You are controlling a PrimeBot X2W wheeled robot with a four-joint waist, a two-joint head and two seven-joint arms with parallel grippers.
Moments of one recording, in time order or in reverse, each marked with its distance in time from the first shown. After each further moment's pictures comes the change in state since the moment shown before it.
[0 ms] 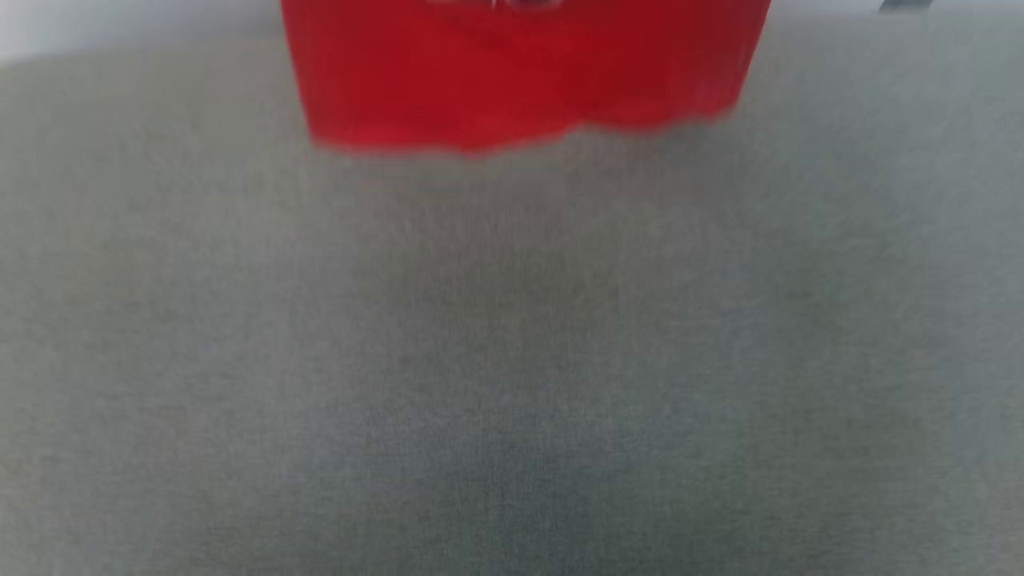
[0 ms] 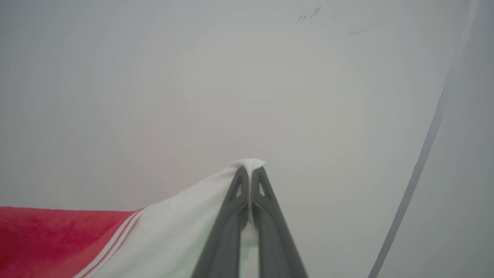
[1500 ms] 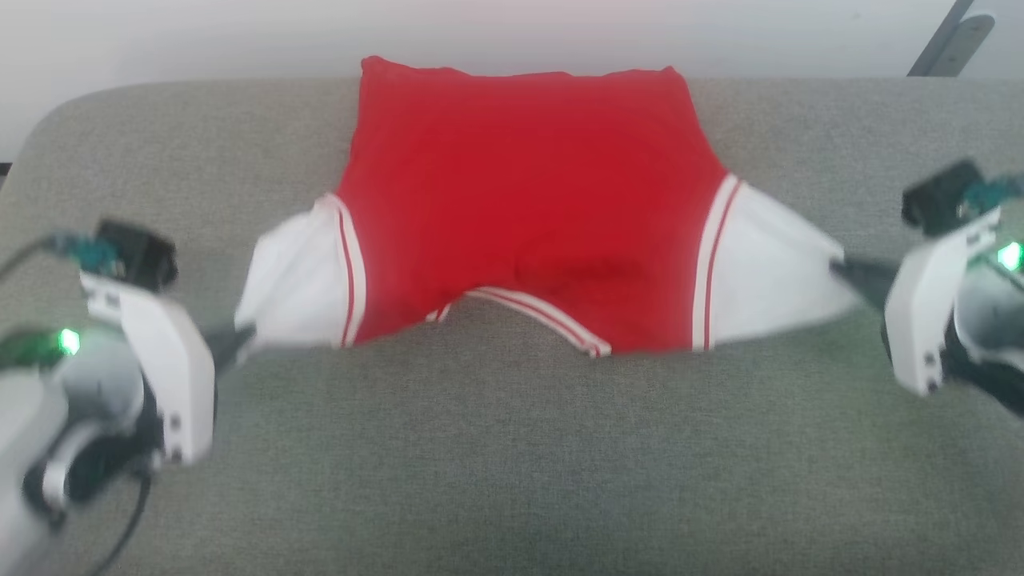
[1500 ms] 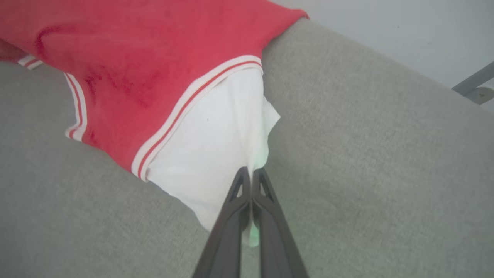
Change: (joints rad) left arm 0.908 0.306 -0.176 -0.546 -0.430 0.177 0.269; right arm 0.674 -0.430 0.540 -0.380 0.636 0.000 0.460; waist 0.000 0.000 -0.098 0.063
